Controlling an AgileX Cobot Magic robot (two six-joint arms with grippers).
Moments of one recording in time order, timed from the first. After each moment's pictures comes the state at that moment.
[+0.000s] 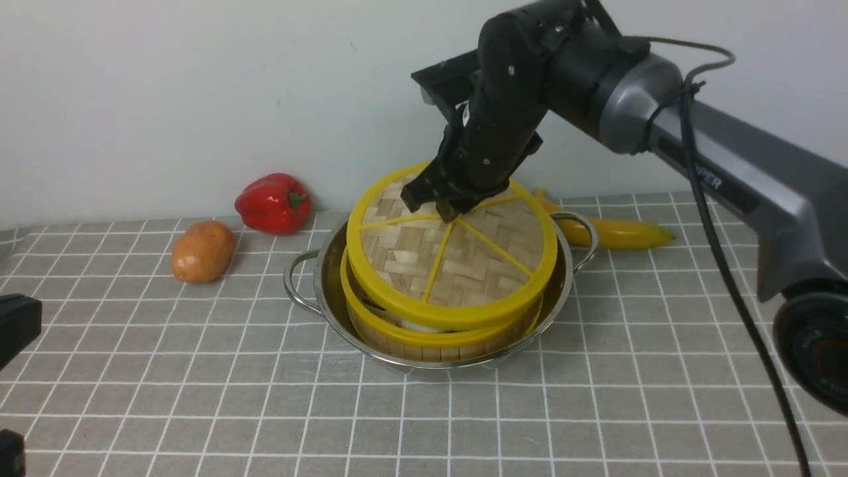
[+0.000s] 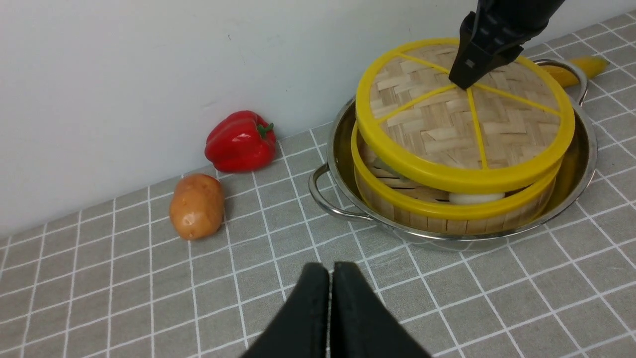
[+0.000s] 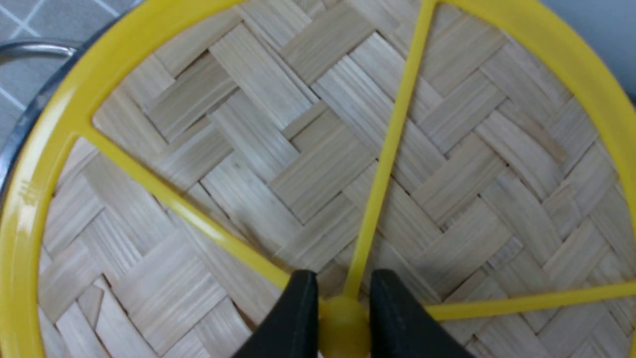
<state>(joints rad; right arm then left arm) 0.58 2.33 -2.30 0.06 1.23 0.08 -0.26 0.53 -0.78 0.03 0.78 0.13</state>
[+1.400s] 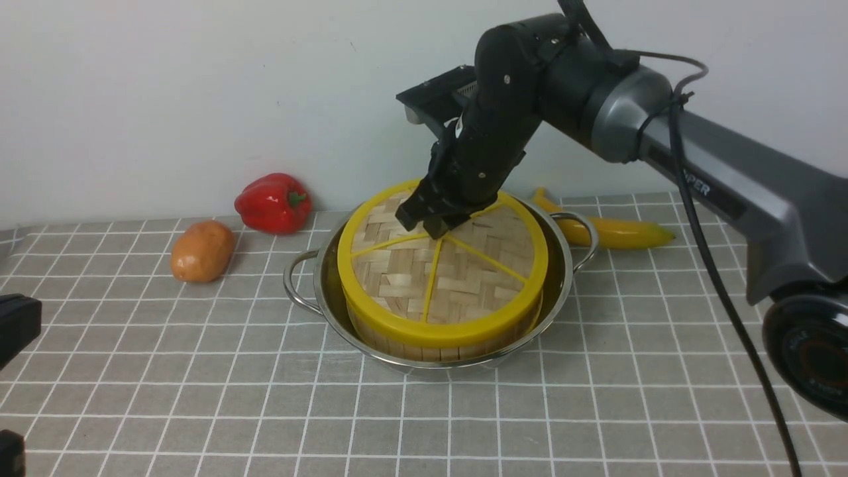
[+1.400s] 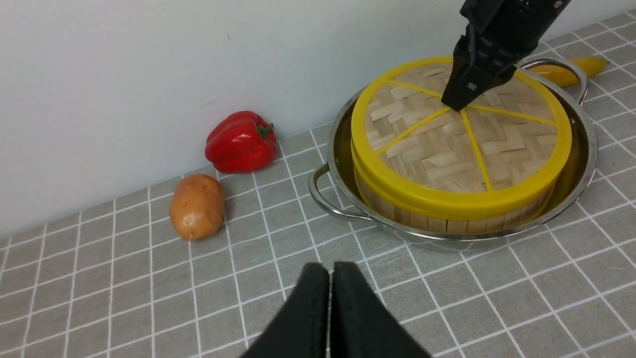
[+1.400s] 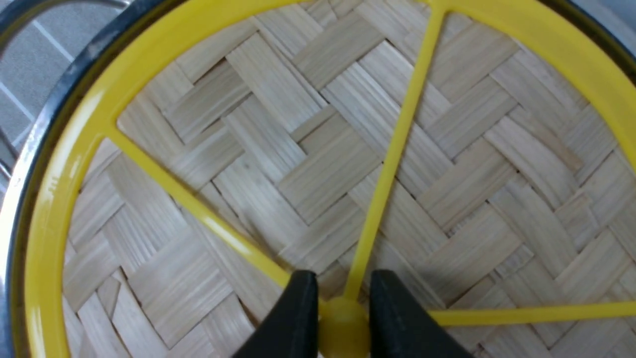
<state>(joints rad) 0.58 2.35 -2.30 0.15 1.24 -0.08 -0.26 0.53 -0.78 0.03 0.78 0.13</state>
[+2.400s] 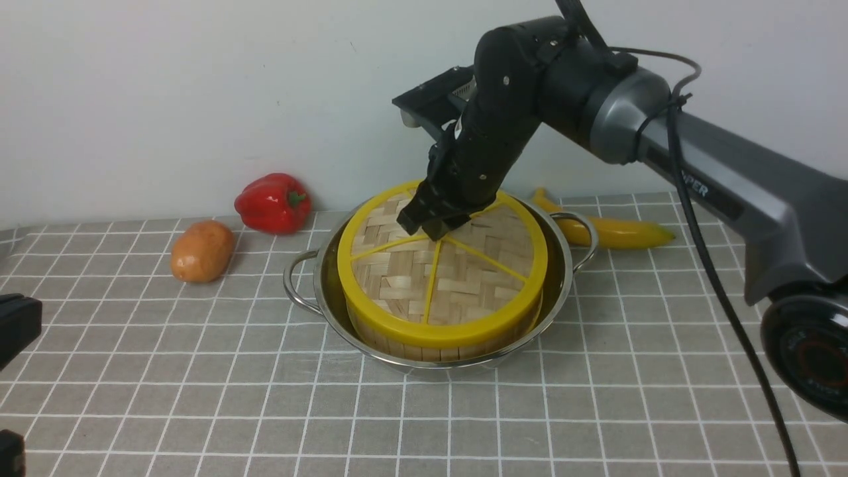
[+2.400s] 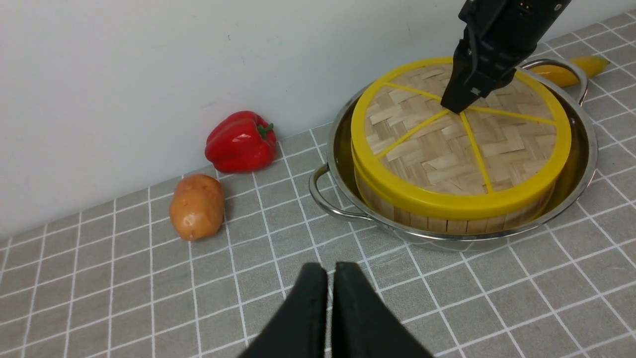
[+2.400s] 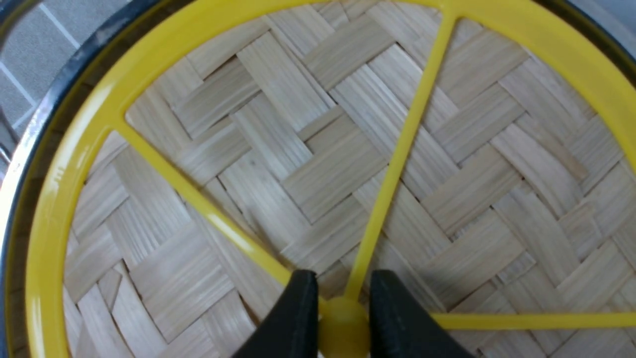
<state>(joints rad) 0.58 2.35 -2.30 0.15 1.24 -0.13 -0.26 0.53 -0.78 0.03 0.78 0.13</state>
